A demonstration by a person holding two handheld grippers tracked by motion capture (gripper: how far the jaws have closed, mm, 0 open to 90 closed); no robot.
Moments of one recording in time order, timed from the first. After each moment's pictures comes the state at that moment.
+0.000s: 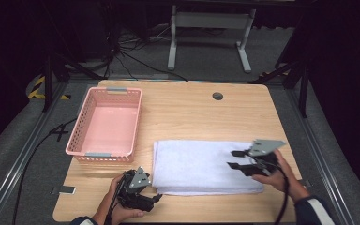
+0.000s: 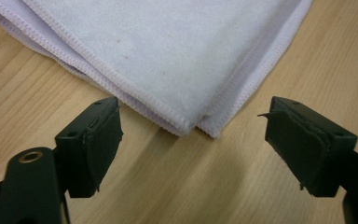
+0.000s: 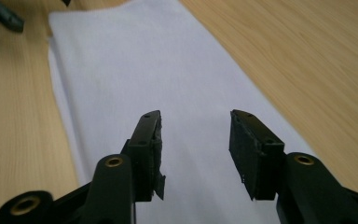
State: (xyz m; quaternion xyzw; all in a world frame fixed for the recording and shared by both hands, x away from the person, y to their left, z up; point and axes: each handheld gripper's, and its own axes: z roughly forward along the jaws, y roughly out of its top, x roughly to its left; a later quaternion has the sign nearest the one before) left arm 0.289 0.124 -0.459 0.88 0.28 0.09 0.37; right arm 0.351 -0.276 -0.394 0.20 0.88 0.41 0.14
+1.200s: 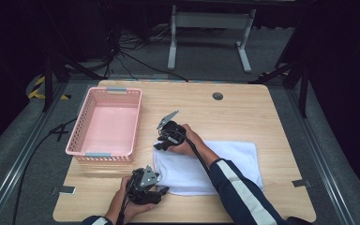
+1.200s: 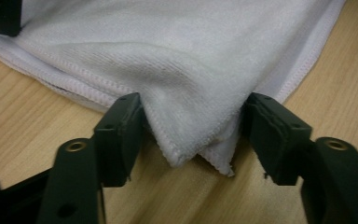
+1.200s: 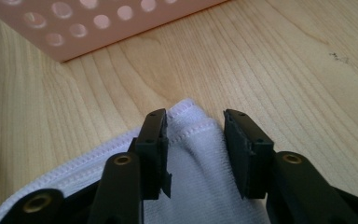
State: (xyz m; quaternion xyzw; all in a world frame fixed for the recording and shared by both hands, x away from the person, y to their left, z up) left arm 0.300 0.105 -0.475 0.88 0.28 0.11 0.38; right arm 0.480 -0.042 -0.452 0.19 0.93 0.32 0.02
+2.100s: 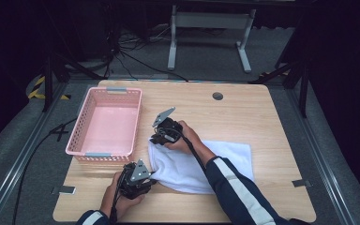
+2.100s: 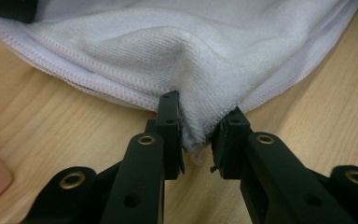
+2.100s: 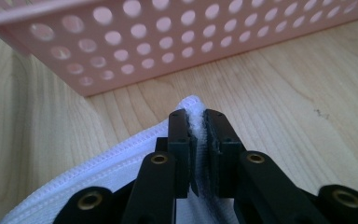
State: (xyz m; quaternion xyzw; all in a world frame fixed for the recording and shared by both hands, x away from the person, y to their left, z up) left arm 0.308 0.128 -0.456 0.87 0.28 0.13 0.39; right arm 0.475 -0.030 -0.427 0.16 0.92 0.35 0.05
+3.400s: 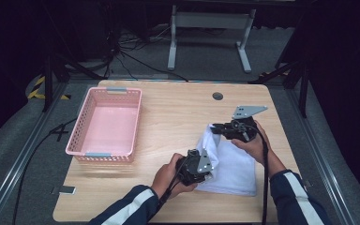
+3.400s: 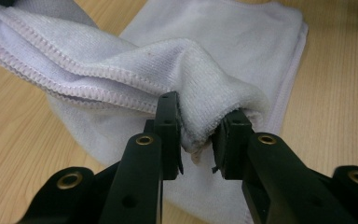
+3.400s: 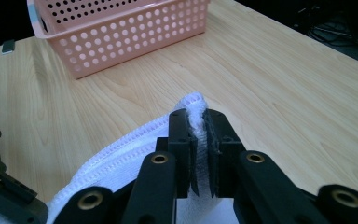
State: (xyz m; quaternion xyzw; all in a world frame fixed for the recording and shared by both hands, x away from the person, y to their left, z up) left arm 0.330 -0.035 -0.402 0.91 0.10 0.14 0.37; right arm 0.429 -0.245 -0.365 0.25 0.84 0.46 0.12
